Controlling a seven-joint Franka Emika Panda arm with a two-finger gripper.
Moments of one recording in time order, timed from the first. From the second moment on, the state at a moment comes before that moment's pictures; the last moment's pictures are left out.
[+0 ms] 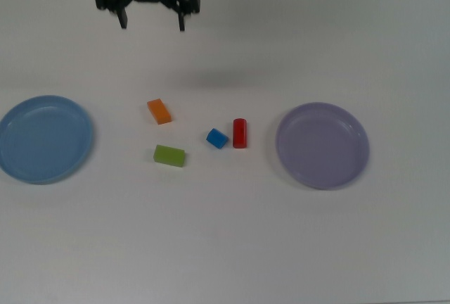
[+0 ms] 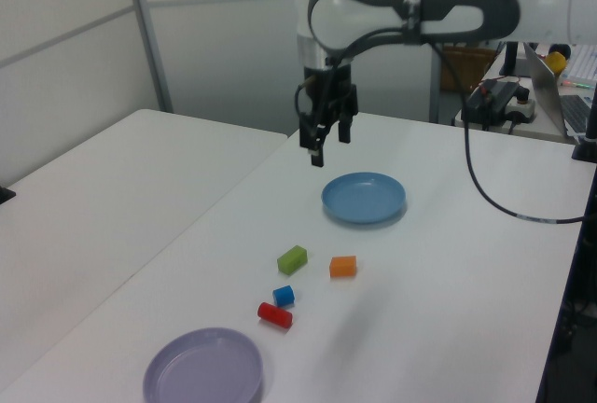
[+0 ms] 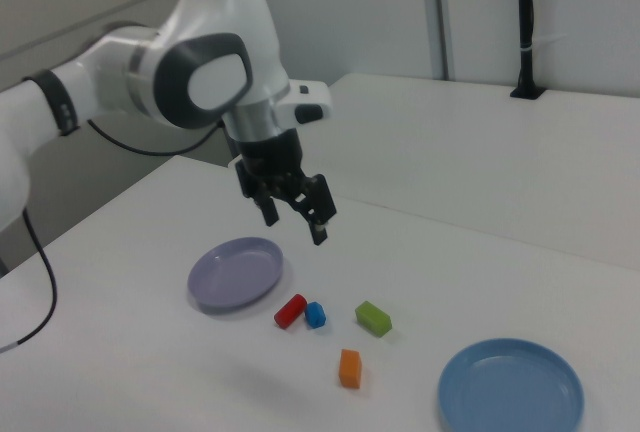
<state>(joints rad) 0.07 0.13 -0.12 -1.54 0.01 1.68 0.00</state>
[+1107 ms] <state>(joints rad) 0.06 0.52 -0.12 -1.54 0.01 2.05 0.06</state>
